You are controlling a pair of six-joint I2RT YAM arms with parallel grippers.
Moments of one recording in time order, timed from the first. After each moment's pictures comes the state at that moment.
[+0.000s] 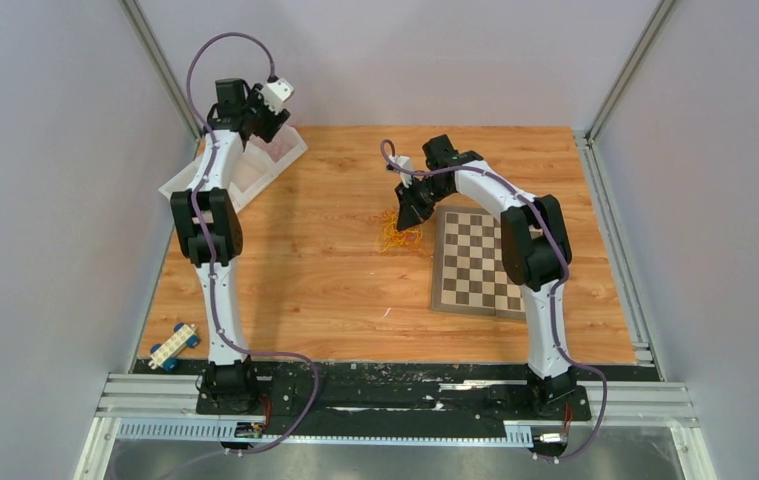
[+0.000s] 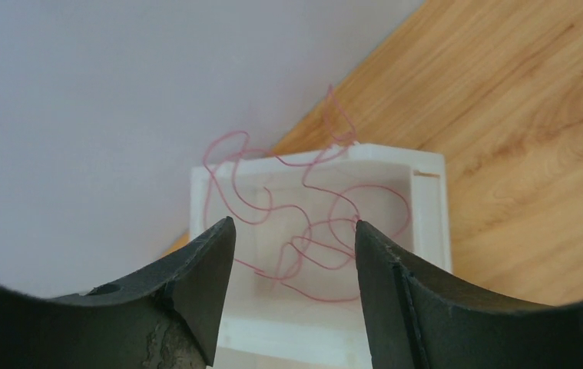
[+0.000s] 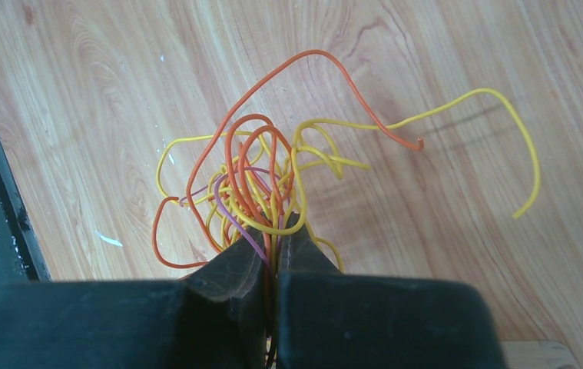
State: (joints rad) left arm 0.07 2.38 2.22 -0.39 0.39 0.73; right arm 0.40 2.22 1.82 -0.76 -0.74 -0.44
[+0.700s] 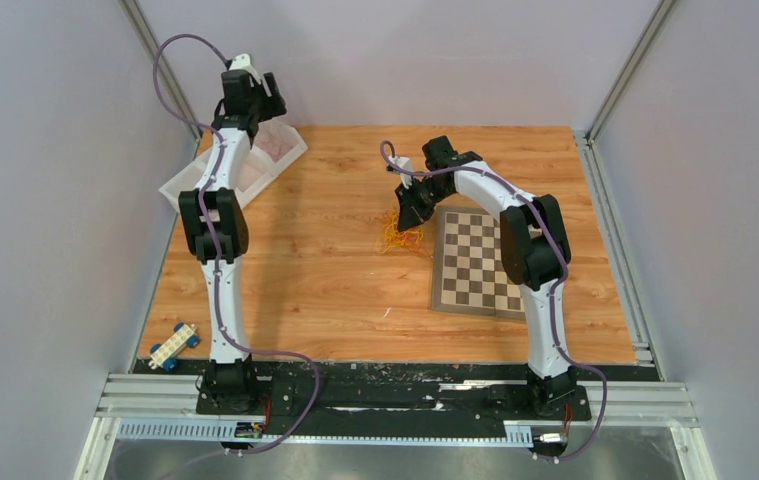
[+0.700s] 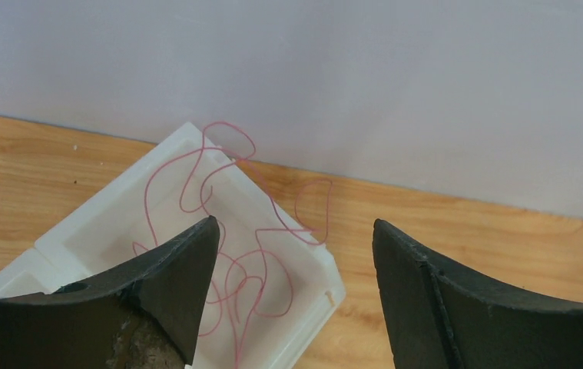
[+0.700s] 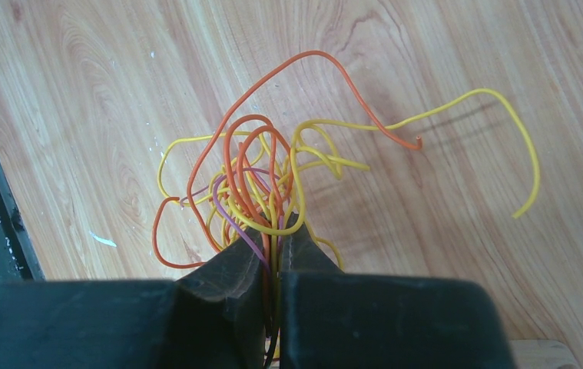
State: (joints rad) left arm 0.04 2.43 2.29 -0.22 0.09 -0.23; right arm 0.40 2.23 1.82 -0.76 -0.73 -0.44
